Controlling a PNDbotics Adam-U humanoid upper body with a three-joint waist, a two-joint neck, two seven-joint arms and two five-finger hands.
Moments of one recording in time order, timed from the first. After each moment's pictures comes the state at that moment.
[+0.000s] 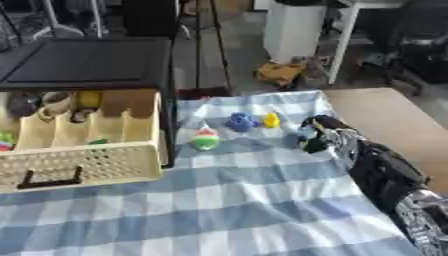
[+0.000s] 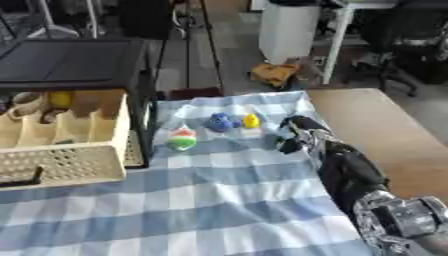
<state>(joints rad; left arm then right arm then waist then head) -0.26 0.49 -0.09 -1.98 -0.47 0.08 -0.25 -0.89 -0.48 -0.15 -0.31 1.11 -0.14 0.03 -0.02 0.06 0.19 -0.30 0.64</state>
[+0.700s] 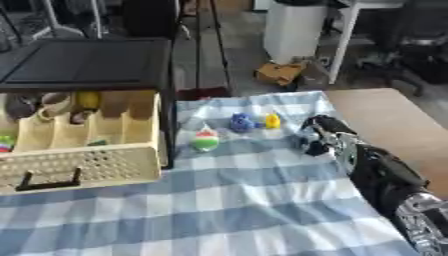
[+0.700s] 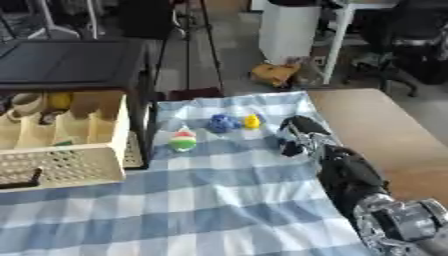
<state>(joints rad) -0.26 0.49 -0.10 -1.98 -0.47 0.07 -0.25 -0.88 -0.48 -0.15 -0.30 1.12 -0.16 -0.12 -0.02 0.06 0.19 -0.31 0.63</state>
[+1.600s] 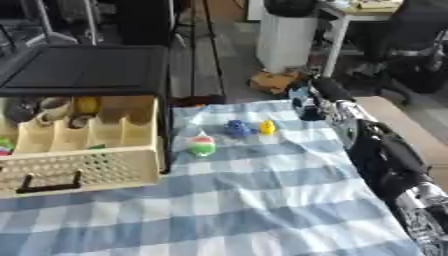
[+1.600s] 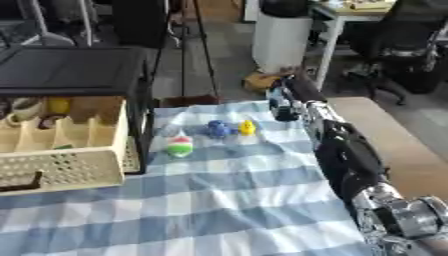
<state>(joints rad) -0.23 0.49 -0.10 -1.98 -0.47 0.08 -0.25 -0.92 -0.48 -0.16 -0.63 1.14 -0.32 -0.11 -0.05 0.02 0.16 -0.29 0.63</state>
